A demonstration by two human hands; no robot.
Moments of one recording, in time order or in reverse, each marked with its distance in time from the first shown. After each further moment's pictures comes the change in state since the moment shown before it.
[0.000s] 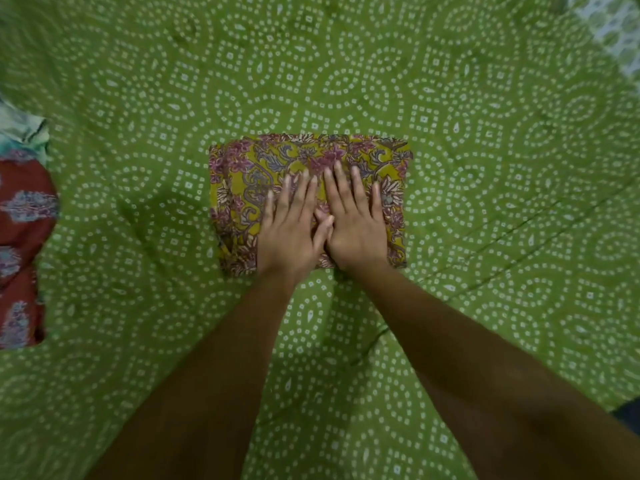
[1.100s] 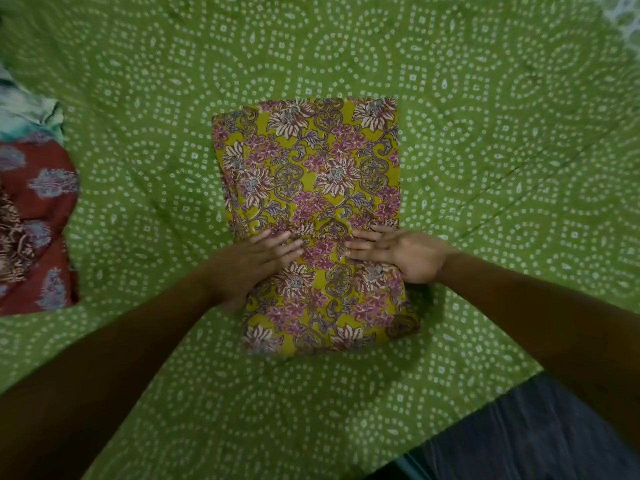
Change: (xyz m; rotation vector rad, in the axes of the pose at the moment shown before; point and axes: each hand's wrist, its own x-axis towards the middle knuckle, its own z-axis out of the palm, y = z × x) left_hand -0.092 -0.100 -0.030 0.078 -0.292 0.921; right_hand -0.091 0.094 -0.023 0.043 -0.486 -0.739
